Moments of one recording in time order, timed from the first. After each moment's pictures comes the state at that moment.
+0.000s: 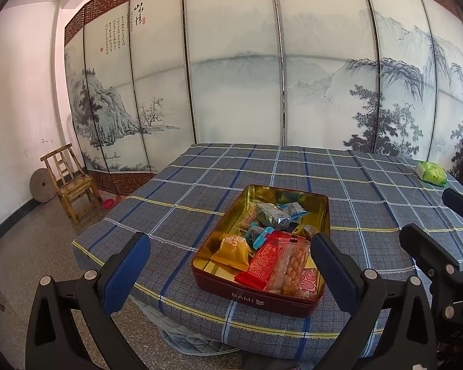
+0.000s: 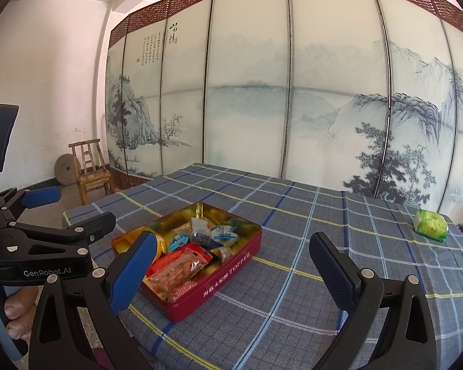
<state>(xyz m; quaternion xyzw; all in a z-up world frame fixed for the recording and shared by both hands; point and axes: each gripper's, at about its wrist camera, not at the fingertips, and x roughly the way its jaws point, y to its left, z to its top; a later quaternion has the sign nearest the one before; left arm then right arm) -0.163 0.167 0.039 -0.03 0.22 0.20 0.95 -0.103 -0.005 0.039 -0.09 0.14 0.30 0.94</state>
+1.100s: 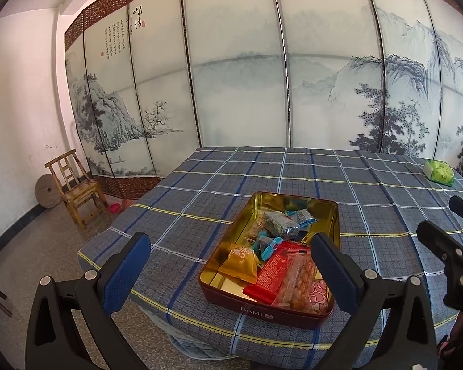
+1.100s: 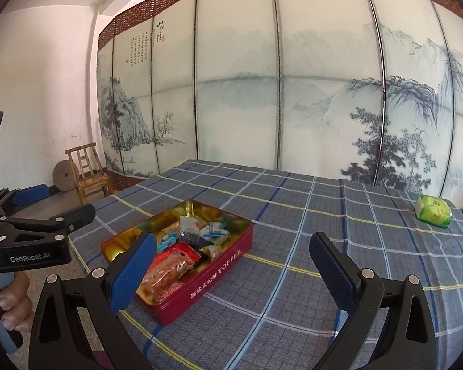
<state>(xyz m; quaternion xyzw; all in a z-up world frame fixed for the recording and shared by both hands) -0.147 0.174 0.044 -0.01 0.22 0.22 0.95 -0.082 -0.017 0.030 -0.06 0.17 0.29 0.94</state>
